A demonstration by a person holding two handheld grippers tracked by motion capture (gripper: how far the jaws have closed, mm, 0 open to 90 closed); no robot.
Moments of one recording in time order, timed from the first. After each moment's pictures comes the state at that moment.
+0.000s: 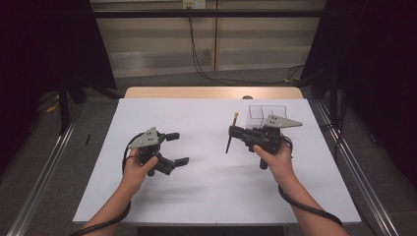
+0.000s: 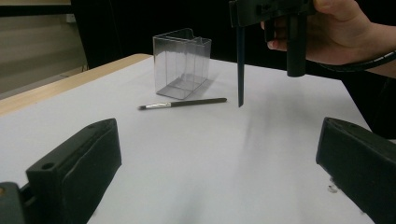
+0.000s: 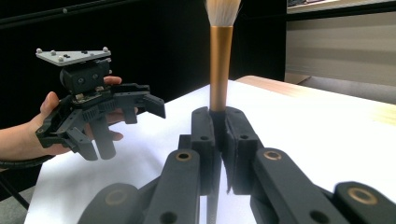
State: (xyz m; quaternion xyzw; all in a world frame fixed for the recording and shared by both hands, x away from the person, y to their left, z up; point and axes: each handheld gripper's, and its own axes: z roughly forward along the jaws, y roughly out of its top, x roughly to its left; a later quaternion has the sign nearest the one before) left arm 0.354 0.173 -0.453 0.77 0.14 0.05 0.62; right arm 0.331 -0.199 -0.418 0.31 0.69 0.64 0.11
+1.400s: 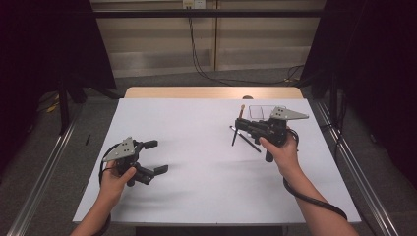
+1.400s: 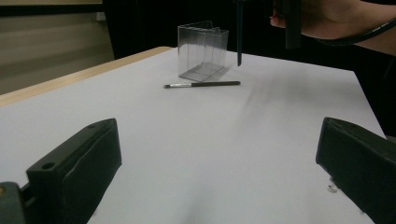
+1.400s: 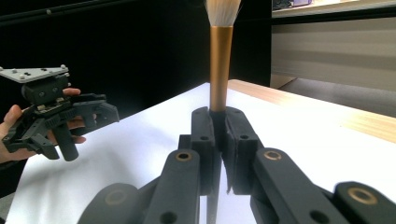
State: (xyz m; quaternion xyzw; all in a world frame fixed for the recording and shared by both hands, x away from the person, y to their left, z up) left arm 0.326 0.232 -0.458 0.77 0.17 0.08 0.61; right arm 0.346 -0.215 -0.406 0.32 0.69 0.63 0.12
